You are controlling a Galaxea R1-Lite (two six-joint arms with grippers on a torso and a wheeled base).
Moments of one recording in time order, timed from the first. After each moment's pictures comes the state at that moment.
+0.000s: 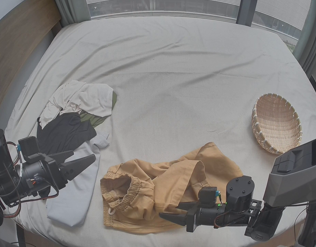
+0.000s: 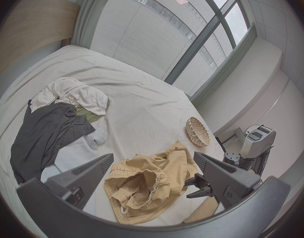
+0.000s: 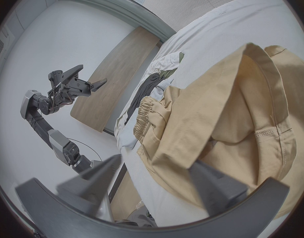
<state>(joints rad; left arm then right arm) -0.30 1.28 -0.34 -0.69 -0.31 -0.31 0.80 2.20 -0.32 -1.54 0.35 0.44</state>
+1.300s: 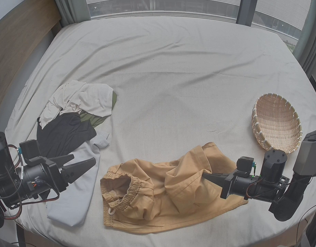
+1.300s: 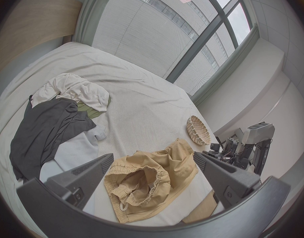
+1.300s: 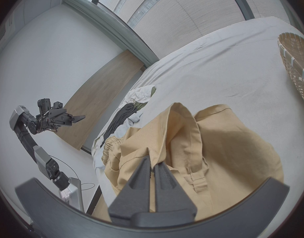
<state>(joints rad) -0.30 1.28 -0.32 -0.69 -0.31 -0.32 0.47 2.05 -0.26 -1.54 0.40 0.33</state>
